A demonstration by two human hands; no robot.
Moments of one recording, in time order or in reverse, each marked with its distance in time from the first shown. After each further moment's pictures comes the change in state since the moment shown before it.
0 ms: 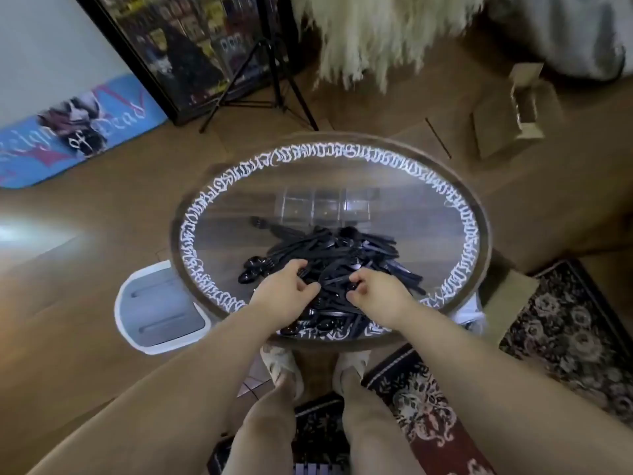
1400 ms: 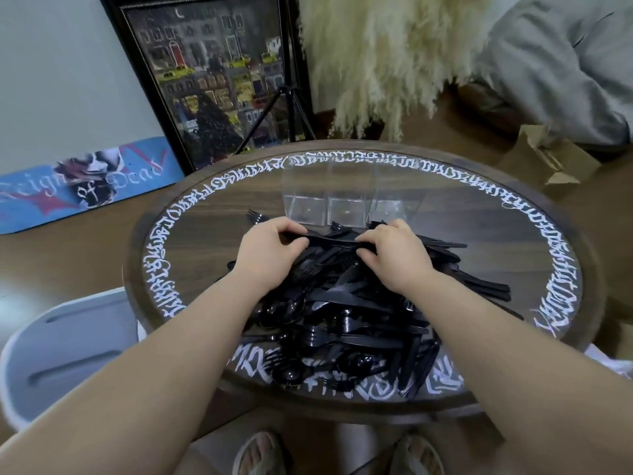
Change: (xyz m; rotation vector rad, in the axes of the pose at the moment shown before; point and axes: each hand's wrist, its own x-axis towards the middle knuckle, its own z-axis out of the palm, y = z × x) left_hand 0.140 -0.109 0.069 -0.188 0.739 0.473; right_hand 0.171 0.071 0.089 -0.450 0.782 -0.425
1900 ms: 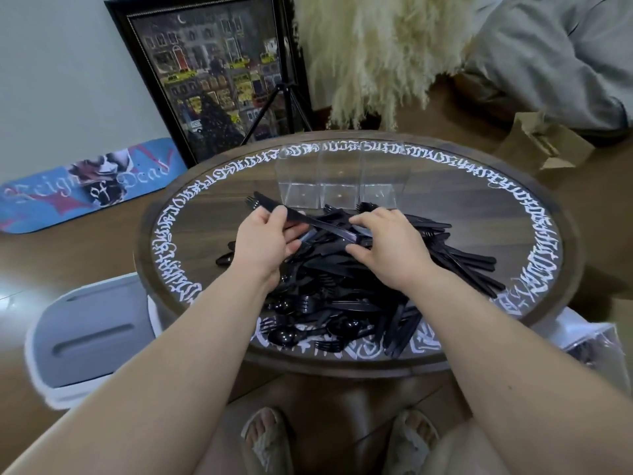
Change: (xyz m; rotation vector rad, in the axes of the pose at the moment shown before) left_hand -0.045 0.035 0.008 -0.867 0.092 -0.365; right_hand -0.052 -0.011 -0.016 0.127 0.083 -0.024
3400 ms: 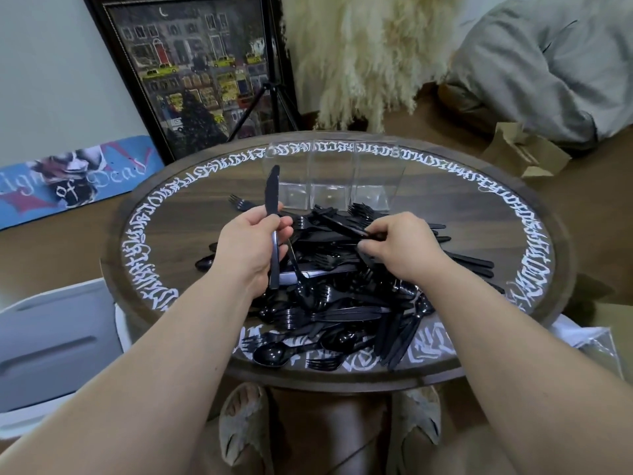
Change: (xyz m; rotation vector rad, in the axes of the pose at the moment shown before) left_hand 0.009 -0.006 -0.004 -0.022 0.030 -0.061; right_hand 0.005 0.015 -0.007 0.176 -0.025 0.259
